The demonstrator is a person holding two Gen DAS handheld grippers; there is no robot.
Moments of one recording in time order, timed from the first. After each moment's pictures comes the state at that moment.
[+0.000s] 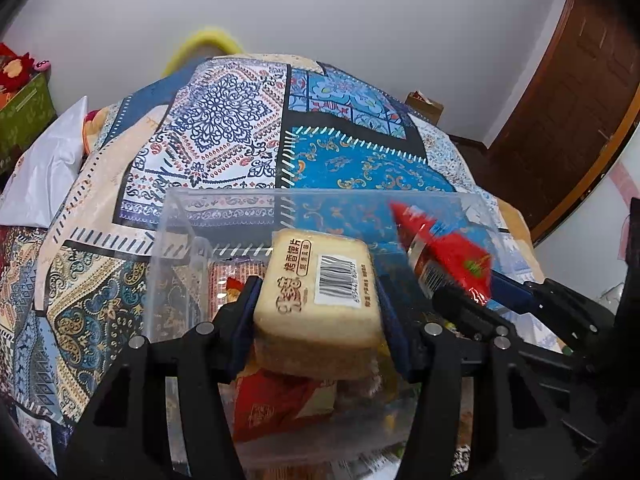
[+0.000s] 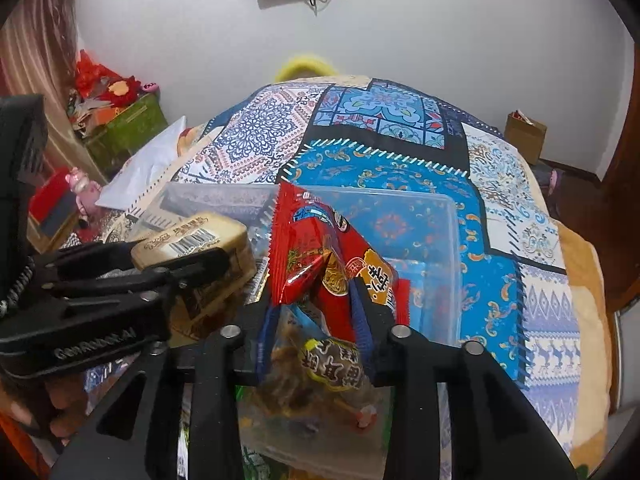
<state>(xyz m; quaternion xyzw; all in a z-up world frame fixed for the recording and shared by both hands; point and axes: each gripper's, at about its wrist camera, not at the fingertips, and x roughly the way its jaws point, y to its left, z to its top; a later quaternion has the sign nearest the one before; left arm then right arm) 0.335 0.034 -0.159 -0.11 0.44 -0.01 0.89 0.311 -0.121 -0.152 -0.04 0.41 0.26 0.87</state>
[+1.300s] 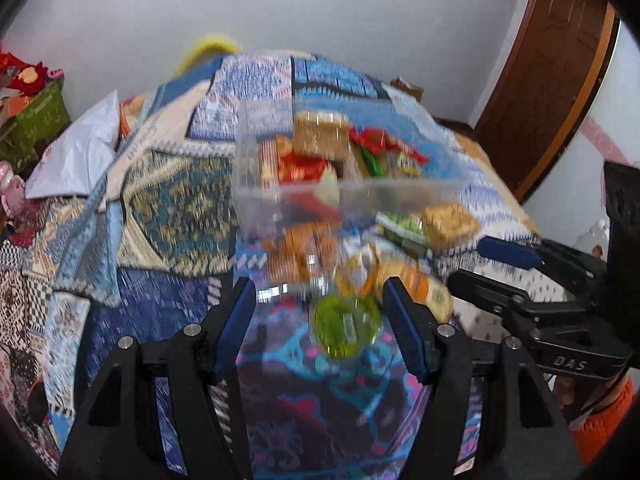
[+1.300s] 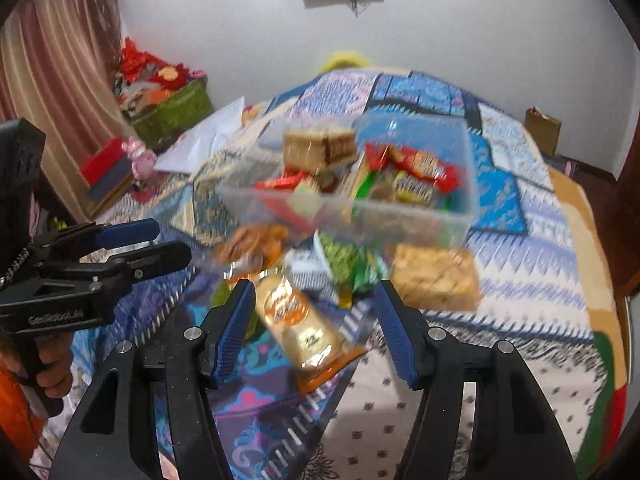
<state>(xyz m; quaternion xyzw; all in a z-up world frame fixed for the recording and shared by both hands) 0.142 0.030 -0.148 -0.07 0.44 -0.03 0.89 0.172 -0.141 -0.150 -0.04 0.41 0.32 0.86</state>
